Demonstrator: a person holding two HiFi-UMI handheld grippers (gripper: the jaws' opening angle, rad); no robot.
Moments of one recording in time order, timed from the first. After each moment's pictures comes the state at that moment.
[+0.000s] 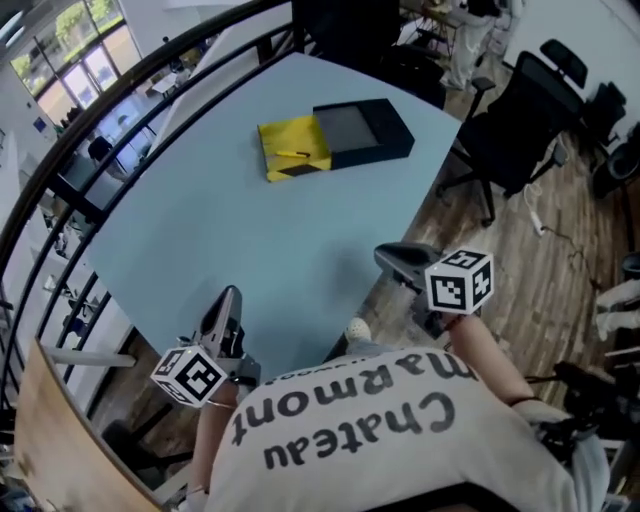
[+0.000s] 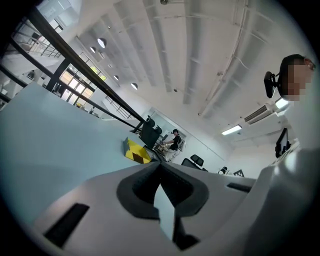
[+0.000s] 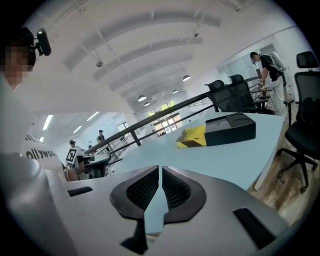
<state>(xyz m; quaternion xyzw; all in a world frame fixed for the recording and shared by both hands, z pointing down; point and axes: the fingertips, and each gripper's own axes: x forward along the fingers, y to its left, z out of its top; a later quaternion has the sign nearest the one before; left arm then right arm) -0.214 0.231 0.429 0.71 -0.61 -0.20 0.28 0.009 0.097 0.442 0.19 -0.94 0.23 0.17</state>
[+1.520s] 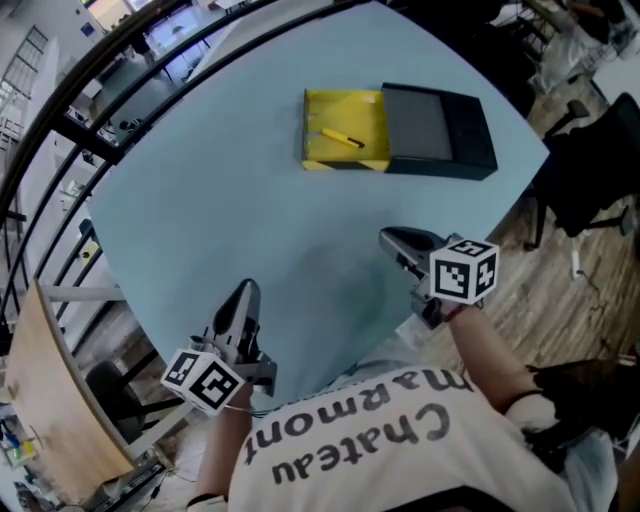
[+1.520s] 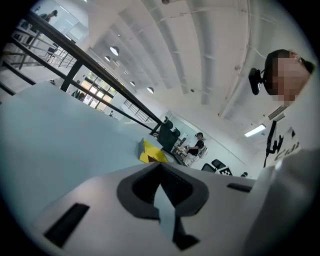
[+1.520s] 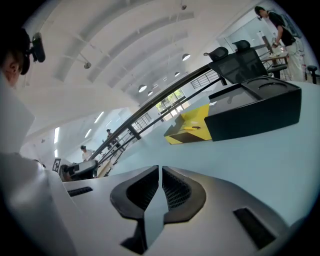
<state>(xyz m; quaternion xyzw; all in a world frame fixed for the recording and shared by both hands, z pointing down) -0.250 -0.133 0.385 0.61 -0.71 -0.17 0.32 -0.109 -0.317 0.463 0.08 -0.91 0.35 0.22</state>
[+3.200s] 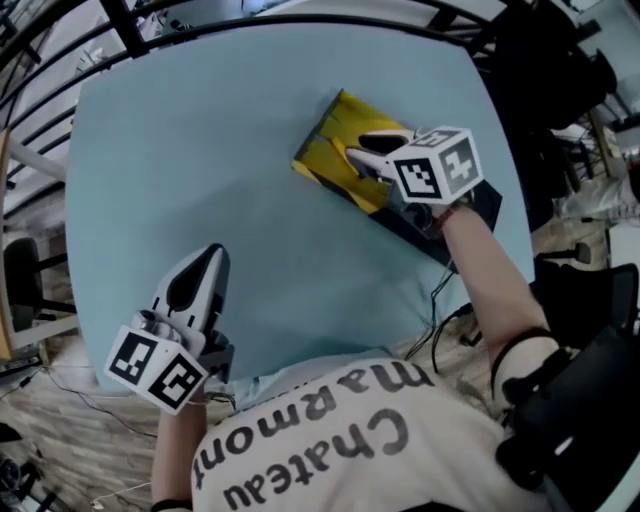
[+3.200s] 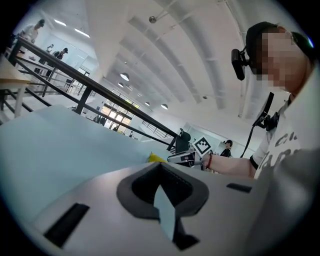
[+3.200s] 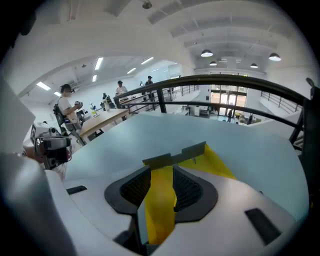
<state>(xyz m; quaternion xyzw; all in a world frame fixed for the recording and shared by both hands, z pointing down) -0.228 -0.206 0.366 0.49 -0.82 -0.17 0.24 -0.278 -0.451 0.442 -0.17 -0.90 0.03 0.39</state>
